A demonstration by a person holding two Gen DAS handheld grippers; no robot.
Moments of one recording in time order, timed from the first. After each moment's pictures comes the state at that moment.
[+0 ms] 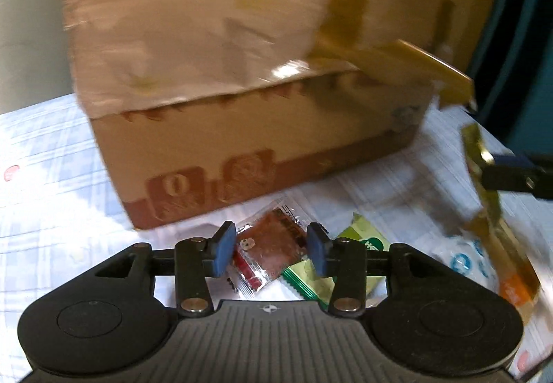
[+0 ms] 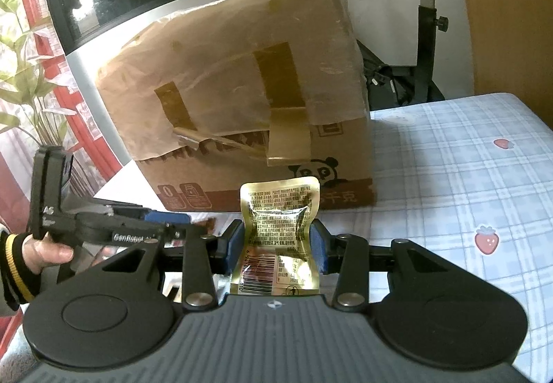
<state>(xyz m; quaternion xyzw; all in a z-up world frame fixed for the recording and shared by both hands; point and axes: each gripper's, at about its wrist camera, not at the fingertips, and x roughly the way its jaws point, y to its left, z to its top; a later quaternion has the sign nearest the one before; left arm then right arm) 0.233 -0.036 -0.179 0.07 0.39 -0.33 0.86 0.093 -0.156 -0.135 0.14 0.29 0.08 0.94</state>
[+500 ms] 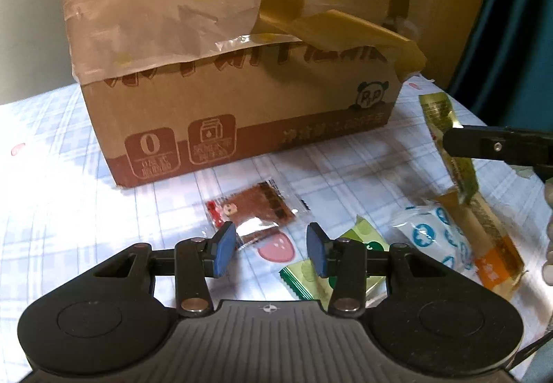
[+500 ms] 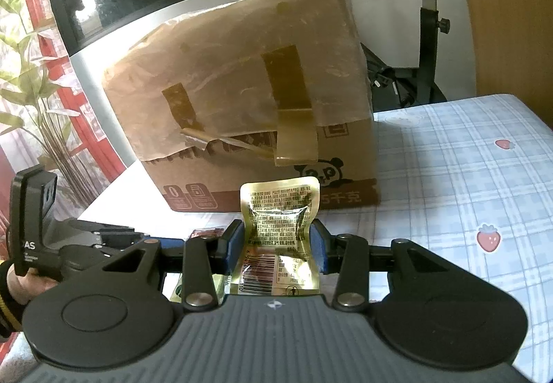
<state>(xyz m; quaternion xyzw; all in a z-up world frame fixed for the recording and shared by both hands) 0.188 -0.045 -0.182 0.07 0.39 -0.31 0.86 0.088 -0.154 -0.134 0.15 0.28 0.08 0.94</state>
